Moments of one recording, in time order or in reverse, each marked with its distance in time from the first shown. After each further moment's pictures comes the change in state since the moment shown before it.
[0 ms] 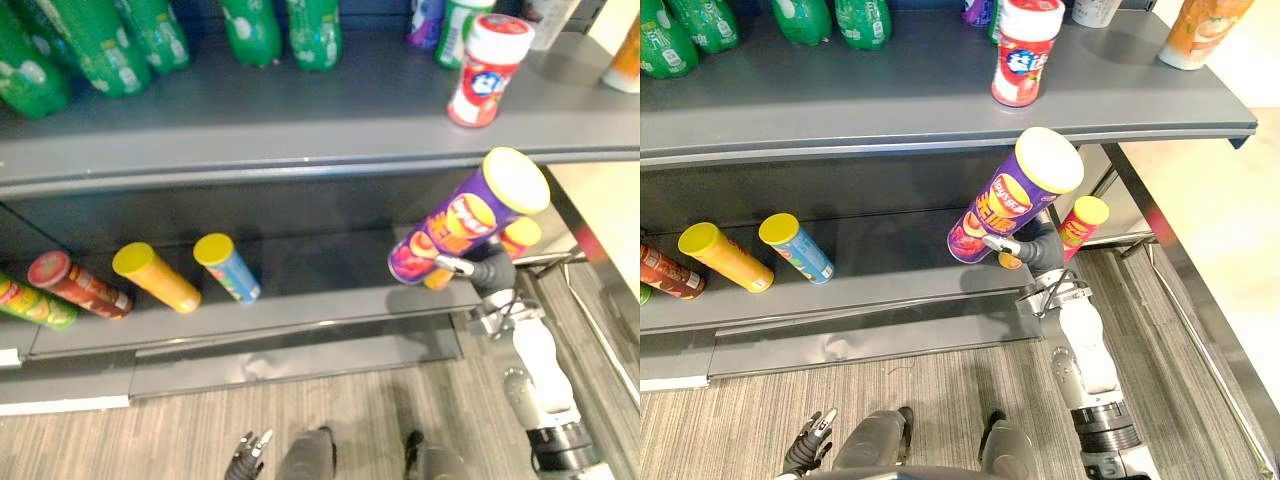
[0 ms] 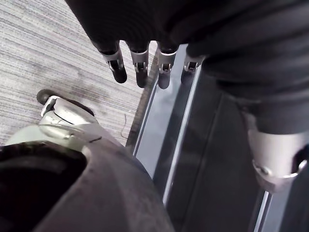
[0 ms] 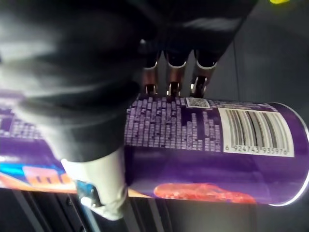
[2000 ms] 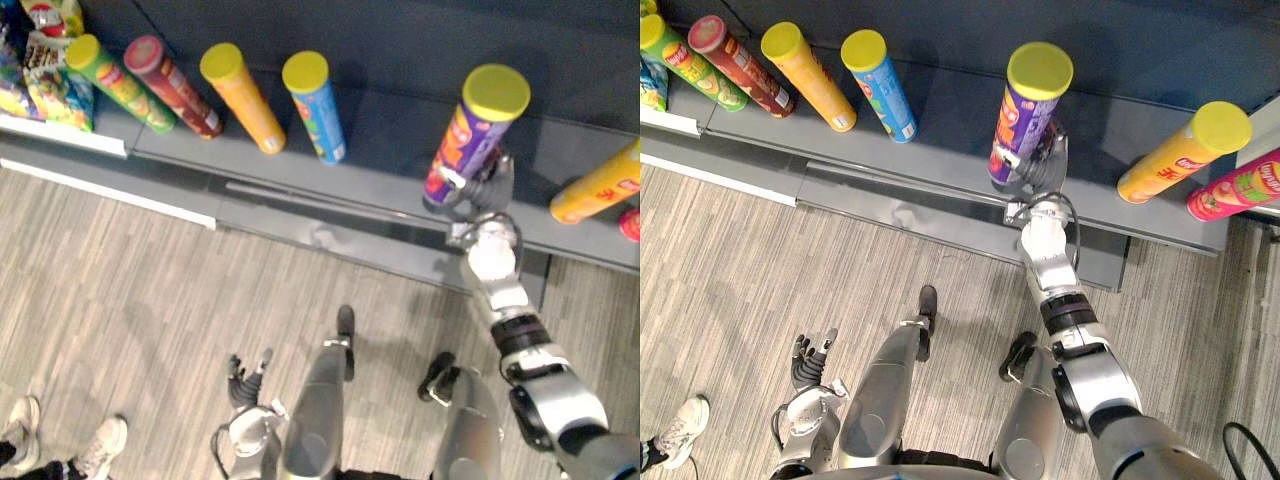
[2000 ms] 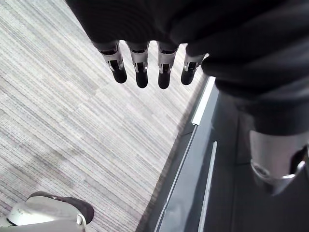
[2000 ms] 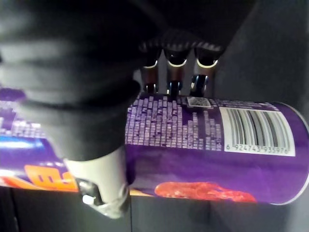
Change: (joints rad) left arm -0.235 -0.090 -0.003 -0.162 0.139 -0.084 0.505; right arm -0.623 0.024 0.038 0.686 -0.368 -0.191 -0.638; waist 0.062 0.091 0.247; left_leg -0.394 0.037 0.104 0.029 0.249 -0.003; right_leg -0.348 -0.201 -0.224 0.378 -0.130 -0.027
